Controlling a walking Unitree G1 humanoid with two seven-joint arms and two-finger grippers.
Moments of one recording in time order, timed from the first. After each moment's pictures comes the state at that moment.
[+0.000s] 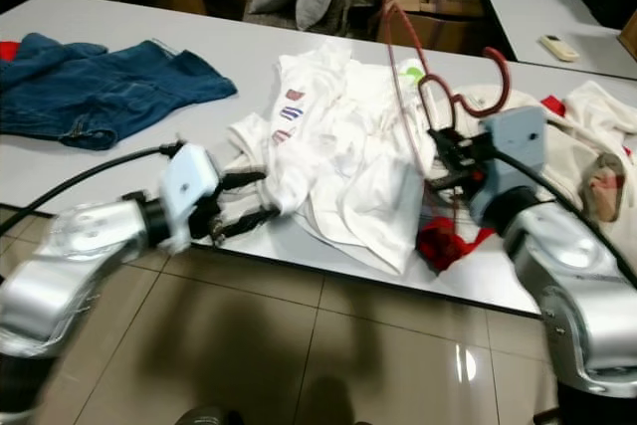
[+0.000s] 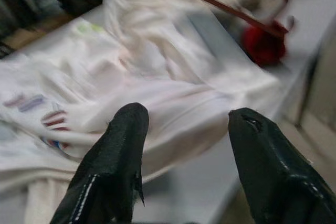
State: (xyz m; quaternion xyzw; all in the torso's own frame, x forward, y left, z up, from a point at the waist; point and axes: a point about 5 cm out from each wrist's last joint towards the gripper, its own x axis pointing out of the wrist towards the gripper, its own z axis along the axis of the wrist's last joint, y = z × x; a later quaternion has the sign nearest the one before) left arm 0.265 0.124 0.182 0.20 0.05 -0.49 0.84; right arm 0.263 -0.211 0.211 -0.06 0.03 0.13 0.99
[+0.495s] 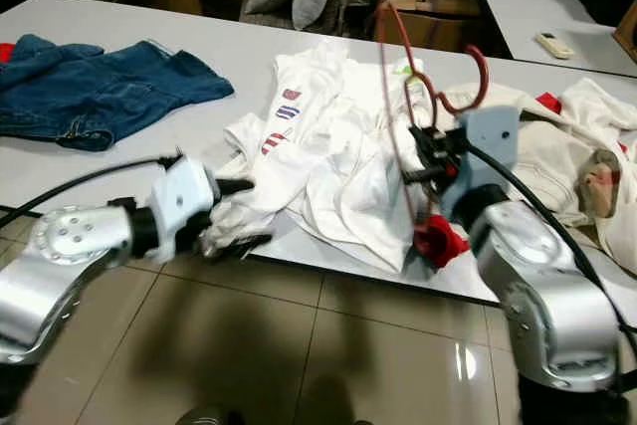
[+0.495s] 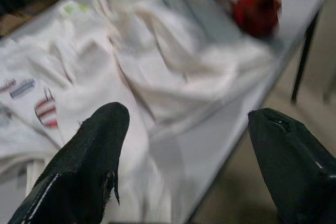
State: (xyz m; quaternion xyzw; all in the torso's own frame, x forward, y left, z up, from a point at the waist) left arm 0.268 0.125 0.185 0.18 0.06 -0.48 0.86; right arm 0.269 -0.185 0.215 -0.02 0.01 0.11 0.99
